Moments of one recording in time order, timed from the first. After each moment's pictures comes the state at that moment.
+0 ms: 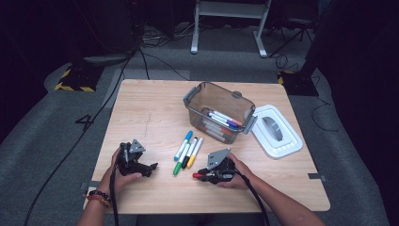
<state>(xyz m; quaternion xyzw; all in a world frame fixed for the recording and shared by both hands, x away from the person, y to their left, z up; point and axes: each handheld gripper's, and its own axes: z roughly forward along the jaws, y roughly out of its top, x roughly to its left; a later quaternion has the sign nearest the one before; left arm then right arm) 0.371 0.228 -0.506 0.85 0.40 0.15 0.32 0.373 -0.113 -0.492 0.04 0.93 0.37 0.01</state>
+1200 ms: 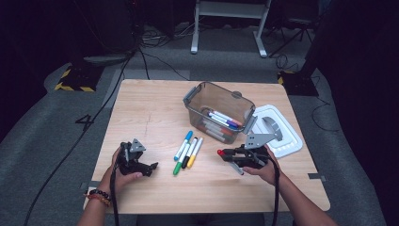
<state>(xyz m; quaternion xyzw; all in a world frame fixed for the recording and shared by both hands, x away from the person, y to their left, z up) 0.373 0.227 -0.506 0.85 0.40 0.15 0.32 0.381 -0.201 -0.425 0.15 0.85 0.49 0.06</state>
